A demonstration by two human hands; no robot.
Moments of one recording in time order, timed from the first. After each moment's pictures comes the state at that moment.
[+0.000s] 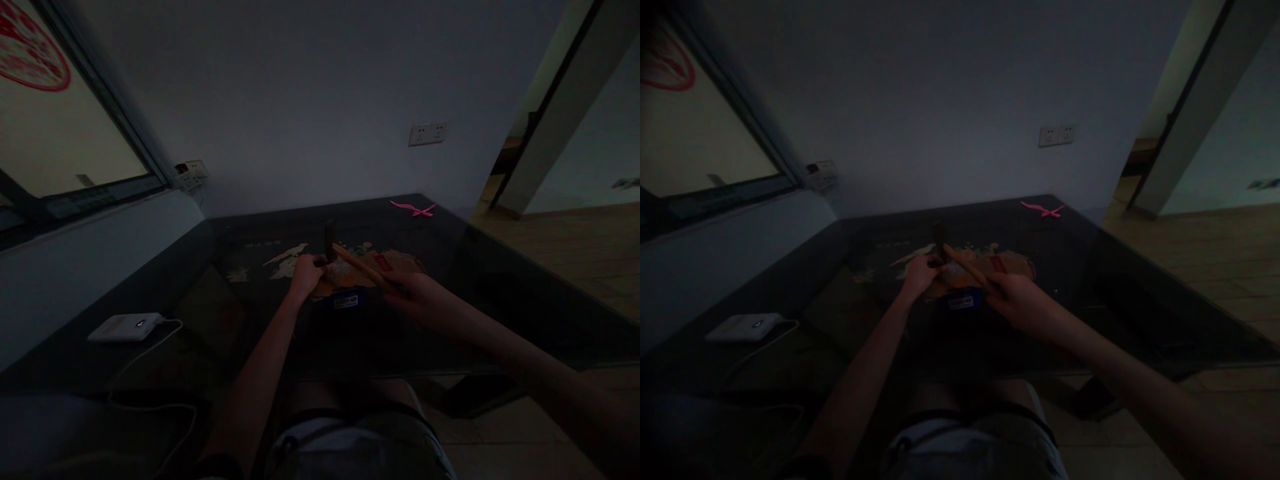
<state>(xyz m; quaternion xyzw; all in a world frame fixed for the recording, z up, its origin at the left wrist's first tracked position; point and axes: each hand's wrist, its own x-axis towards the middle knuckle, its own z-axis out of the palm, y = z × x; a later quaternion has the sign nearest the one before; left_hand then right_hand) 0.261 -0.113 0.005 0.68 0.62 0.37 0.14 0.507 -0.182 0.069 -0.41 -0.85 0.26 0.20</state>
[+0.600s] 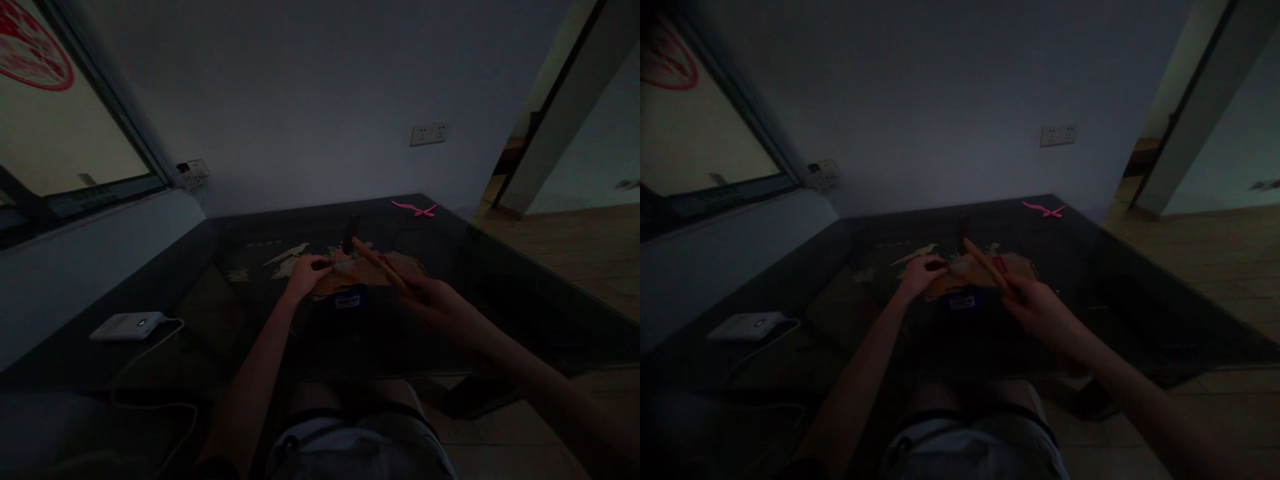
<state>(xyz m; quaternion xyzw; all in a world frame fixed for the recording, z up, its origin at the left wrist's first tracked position) 0.250 -0.117 0.003 0.72 0.57 0.37 0.13 0.522 -0.189 0.049 -0.47 -0.78 0.32 0.27</state>
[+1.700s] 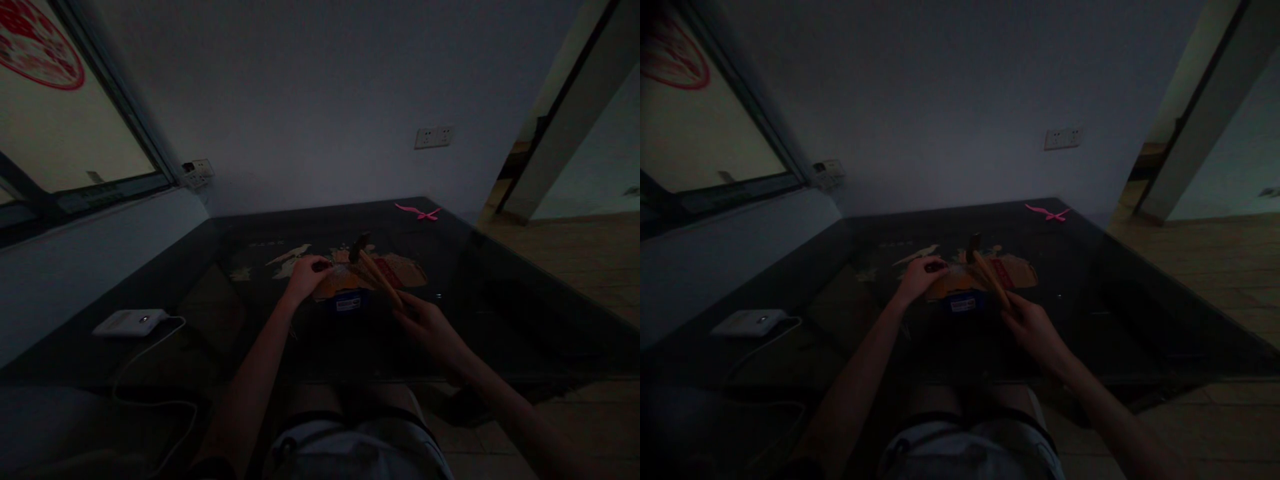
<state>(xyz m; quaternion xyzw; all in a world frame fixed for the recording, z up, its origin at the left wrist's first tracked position) 0.249 -0.121 0.003 0.70 0.57 0.41 0.14 0.520 -0.183 -0.013 -0.48 -0.74 0.34 0.33</state>
